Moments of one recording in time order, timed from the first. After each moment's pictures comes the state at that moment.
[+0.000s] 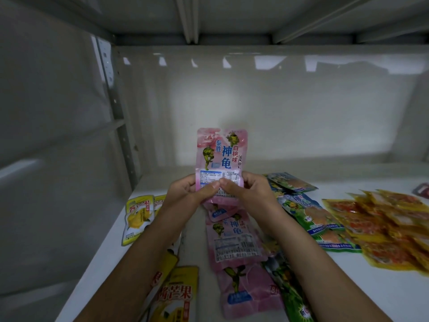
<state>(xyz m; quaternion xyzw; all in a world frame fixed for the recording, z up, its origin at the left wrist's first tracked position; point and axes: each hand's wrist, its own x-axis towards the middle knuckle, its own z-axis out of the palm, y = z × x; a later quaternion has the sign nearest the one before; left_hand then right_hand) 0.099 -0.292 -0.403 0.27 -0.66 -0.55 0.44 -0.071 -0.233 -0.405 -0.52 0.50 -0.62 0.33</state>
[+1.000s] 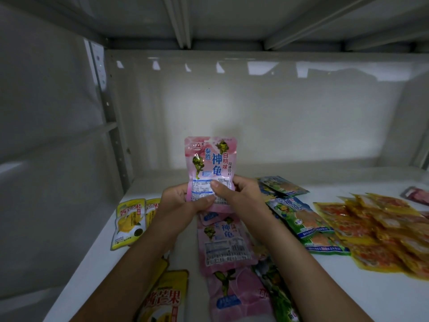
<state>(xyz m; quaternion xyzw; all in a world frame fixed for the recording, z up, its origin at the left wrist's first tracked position) 0.089 -0.294 -0.417 0.29 -0.66 -0.52 0.46 -0.068 -0.232 -0.409 -0.50 0.46 -0.64 0.35</state>
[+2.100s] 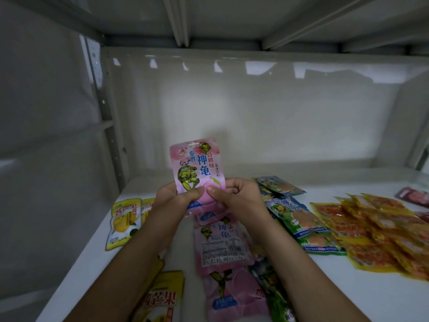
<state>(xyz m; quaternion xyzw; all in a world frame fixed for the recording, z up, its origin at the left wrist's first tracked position) 0.089 -0.295 -0.414 0.29 -0.59 -0.59 0.47 -0.073 -0.234 -0.413 -0.50 0.48 -0.64 0.34</state>
